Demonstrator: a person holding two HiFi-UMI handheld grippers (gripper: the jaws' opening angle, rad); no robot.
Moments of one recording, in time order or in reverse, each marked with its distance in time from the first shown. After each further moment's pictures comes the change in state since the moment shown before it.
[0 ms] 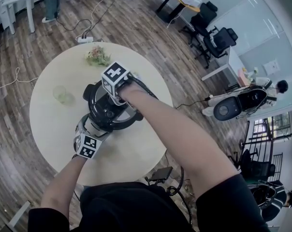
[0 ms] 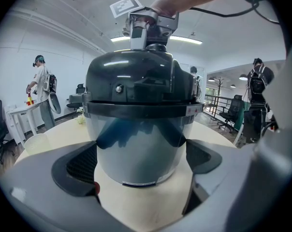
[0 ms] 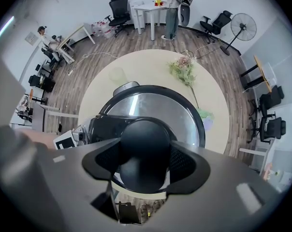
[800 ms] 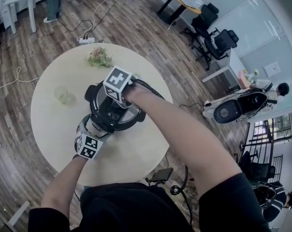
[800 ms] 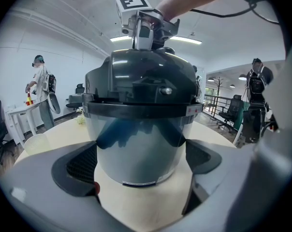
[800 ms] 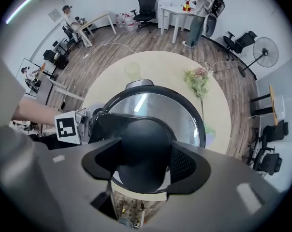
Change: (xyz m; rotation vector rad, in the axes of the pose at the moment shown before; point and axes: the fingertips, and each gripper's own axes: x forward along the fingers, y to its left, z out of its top) left arm 0.000 0.000 0.001 0.003 0.001 -0.007; right arm -0.002 0.007 -0.002 -0.270 -0.002 -0.017
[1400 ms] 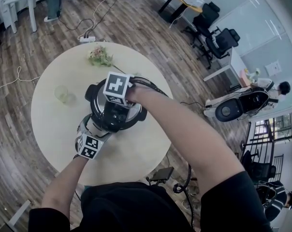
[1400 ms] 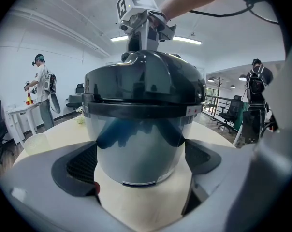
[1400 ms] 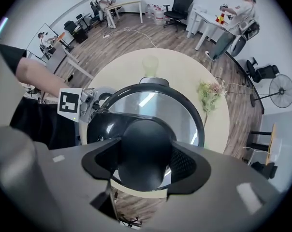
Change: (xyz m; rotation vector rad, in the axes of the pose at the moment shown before) left arm -0.006 -0.002 -0.002 -0.003 -0.002 0.000; right arm -0.001 0.013 -0.002 -0.306 0.061 -0.037
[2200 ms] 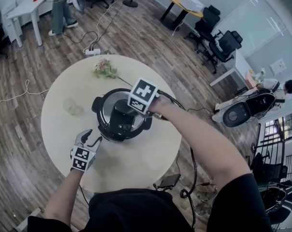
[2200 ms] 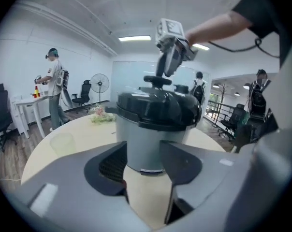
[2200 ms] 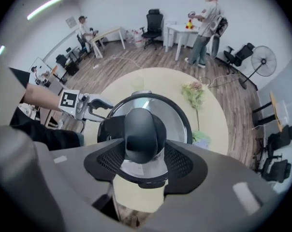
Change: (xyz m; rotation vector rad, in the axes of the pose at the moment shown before) left arm -0.066 0.051 0.021 -0.083 -0.005 0.031; right arm -0.039 -0.019 -0.026 0.241 -0.249 0.042
